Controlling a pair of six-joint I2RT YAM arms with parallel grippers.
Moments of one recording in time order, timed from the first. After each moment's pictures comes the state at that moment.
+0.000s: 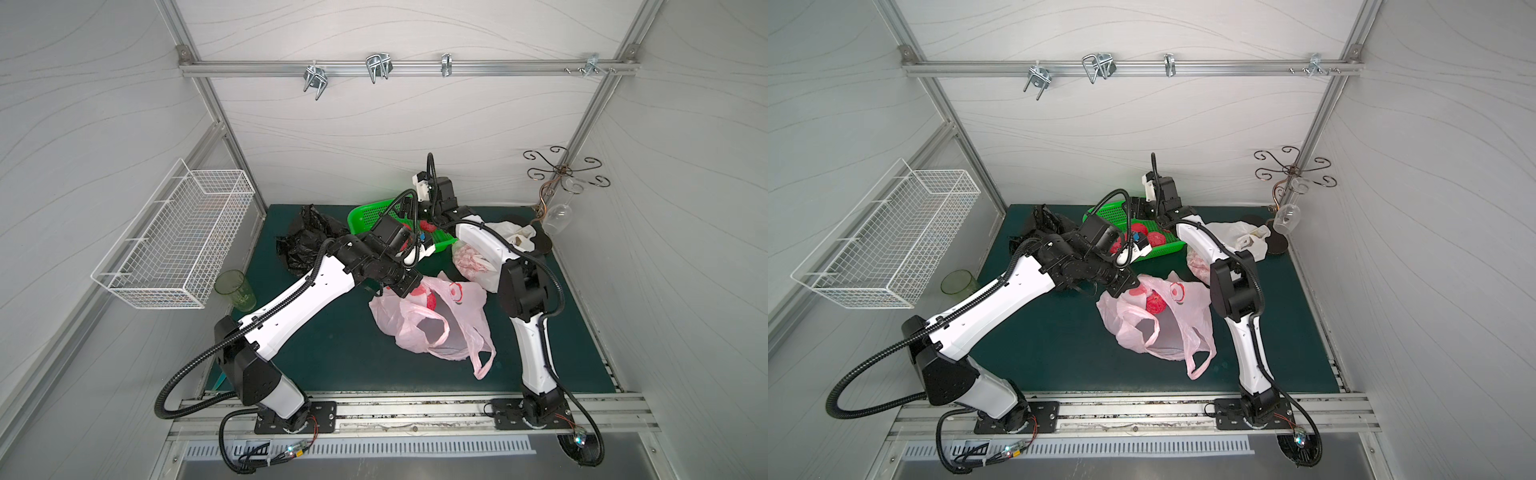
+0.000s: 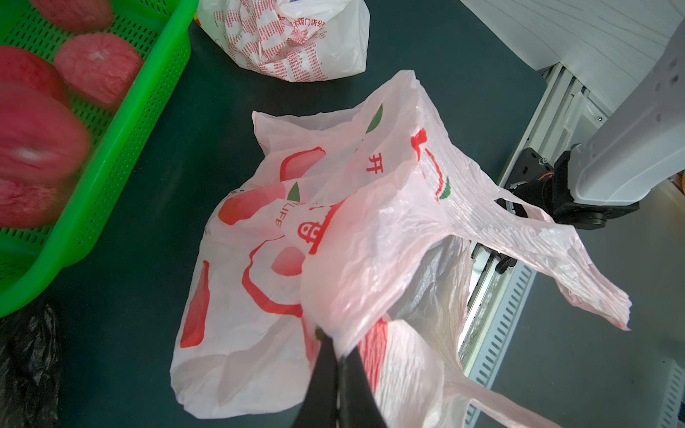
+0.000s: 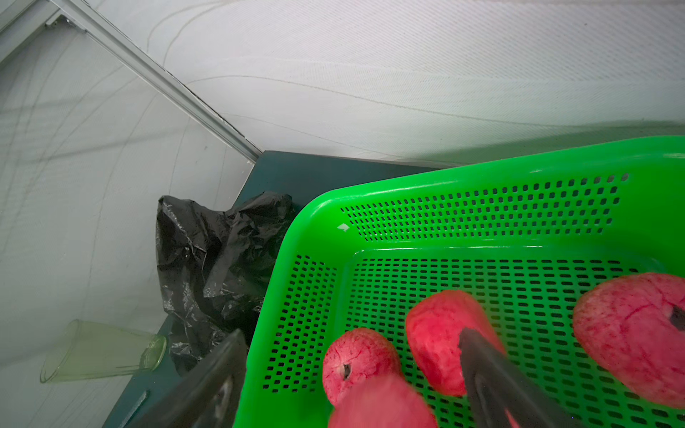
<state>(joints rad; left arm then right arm) -0.76 1.56 1.61 -1.03 0.29 0.03 0.51 2.24 2.02 -0.24 -0.33 0.40</state>
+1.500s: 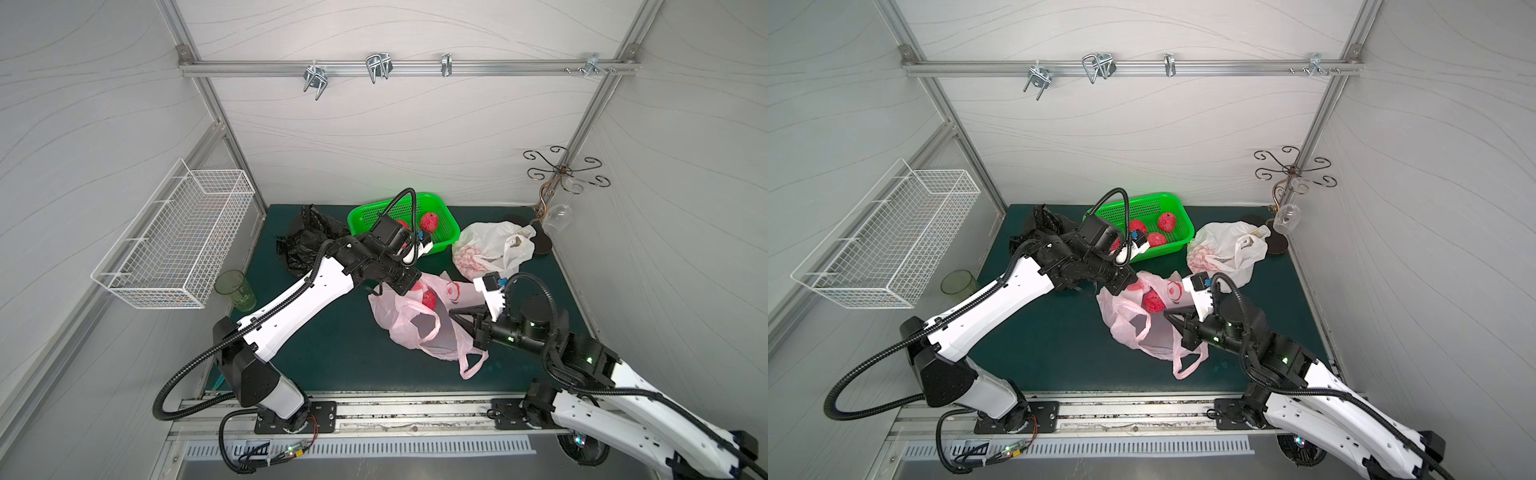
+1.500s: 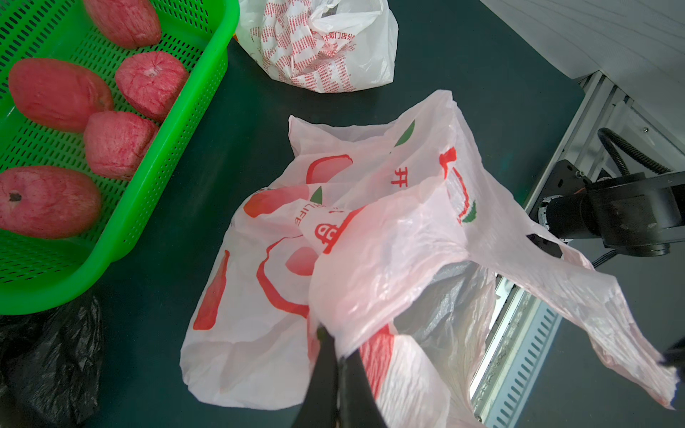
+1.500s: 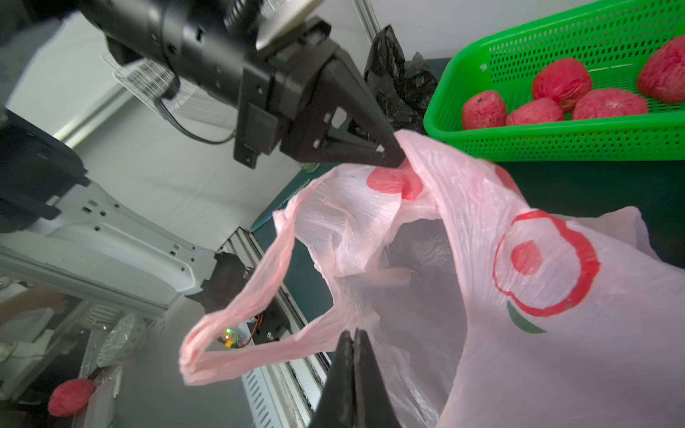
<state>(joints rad) -0.76 1.54 1.59 -0.99 0.21 0.02 0.99 0.65 0.73 -0.43 -0.14 0.47</state>
